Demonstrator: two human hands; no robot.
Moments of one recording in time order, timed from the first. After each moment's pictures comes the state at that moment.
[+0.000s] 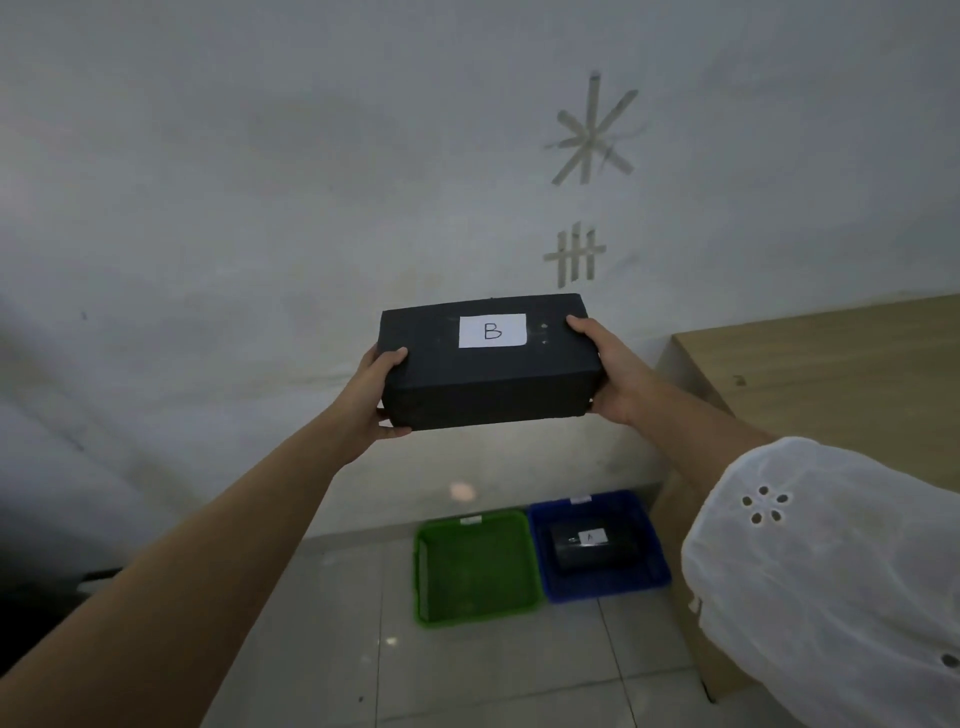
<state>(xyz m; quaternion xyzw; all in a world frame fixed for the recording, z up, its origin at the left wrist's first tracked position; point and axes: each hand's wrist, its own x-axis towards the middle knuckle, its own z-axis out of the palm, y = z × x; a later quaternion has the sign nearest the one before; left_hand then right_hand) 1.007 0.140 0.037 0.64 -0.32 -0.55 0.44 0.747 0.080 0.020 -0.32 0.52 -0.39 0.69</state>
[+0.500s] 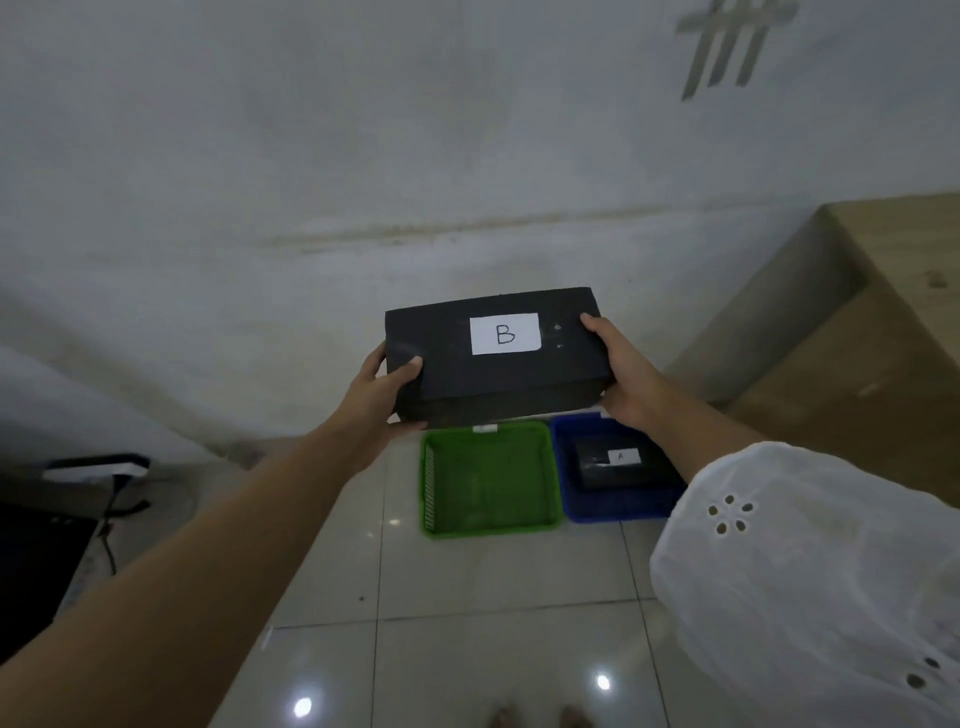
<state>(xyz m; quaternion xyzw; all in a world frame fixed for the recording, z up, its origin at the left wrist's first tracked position) 1.060 0.108 -0.178 0.65 -0.21 -0.58 0.45 0.813 0.028 -0.200 -0.30 0.56 -0.32 0.70</state>
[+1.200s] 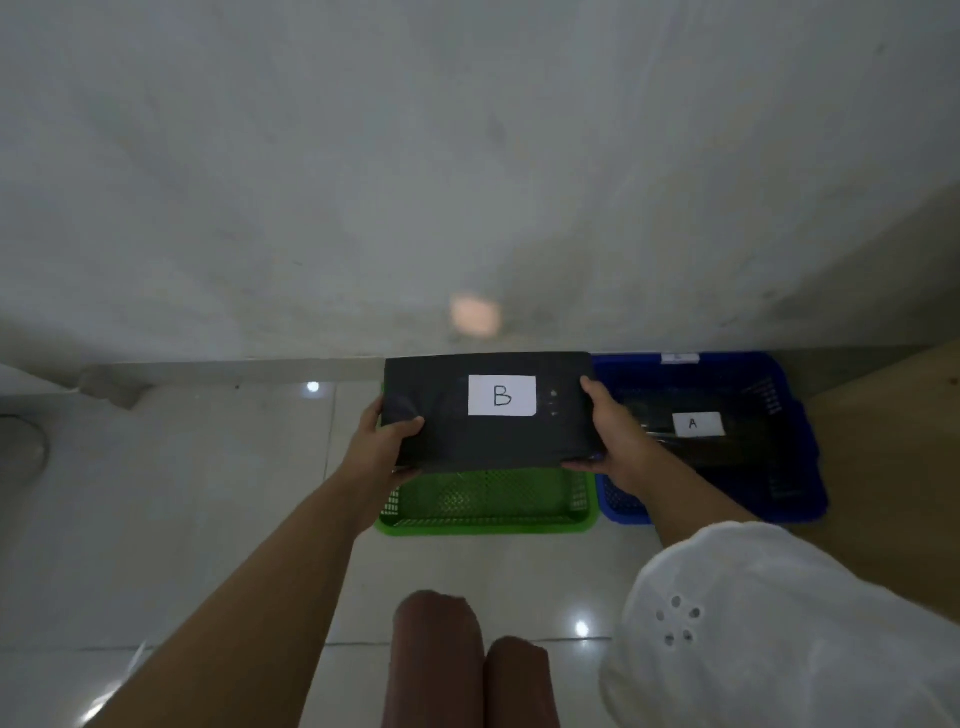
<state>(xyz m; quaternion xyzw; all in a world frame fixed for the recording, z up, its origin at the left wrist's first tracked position) 1.066 0.069 -0.558 0.69 -0.09 -0.58 0.42 0.842 -0.009 -0.577 -0.21 0.69 -0.18 0.67</state>
